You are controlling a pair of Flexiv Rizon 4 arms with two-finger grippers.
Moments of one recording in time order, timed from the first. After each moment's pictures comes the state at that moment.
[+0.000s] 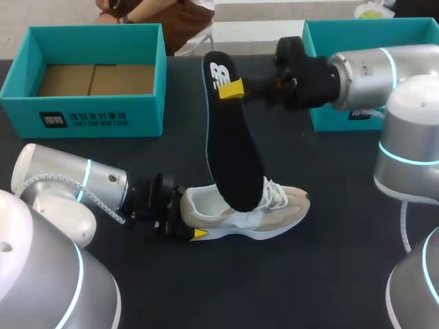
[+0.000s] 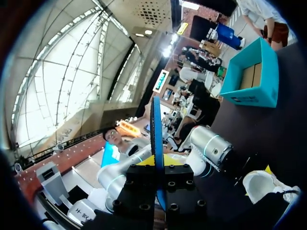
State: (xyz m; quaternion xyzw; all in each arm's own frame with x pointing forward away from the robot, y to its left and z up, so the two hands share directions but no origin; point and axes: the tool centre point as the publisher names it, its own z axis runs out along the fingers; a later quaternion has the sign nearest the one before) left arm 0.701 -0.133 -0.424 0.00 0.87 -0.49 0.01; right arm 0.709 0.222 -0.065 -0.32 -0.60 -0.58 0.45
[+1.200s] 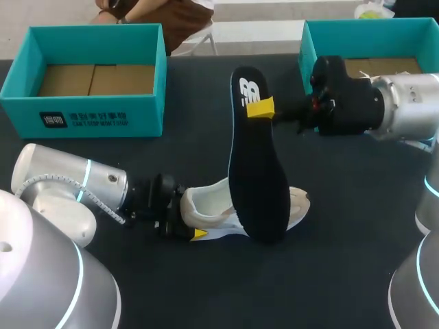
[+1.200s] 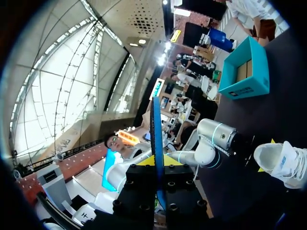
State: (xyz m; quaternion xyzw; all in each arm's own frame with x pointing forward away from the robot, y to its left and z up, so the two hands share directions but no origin) left arm 0.701 -0.133 -0.424 0.00 0.87 -0.49 0.01; right arm 0.646 0.188 -0.043 -0.36 -0.57 -0.59 0.44
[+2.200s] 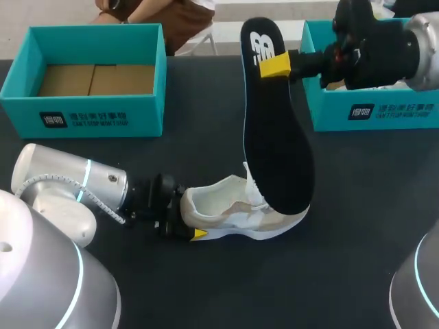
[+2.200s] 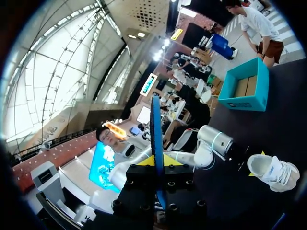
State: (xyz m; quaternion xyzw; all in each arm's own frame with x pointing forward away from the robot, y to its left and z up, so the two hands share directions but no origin) left arm 0.701 -0.133 -0.424 0.00 0.87 -0.49 0.01; right arm 0.643 0.173 0.033 -0.35 -0.63 -0.58 0.37
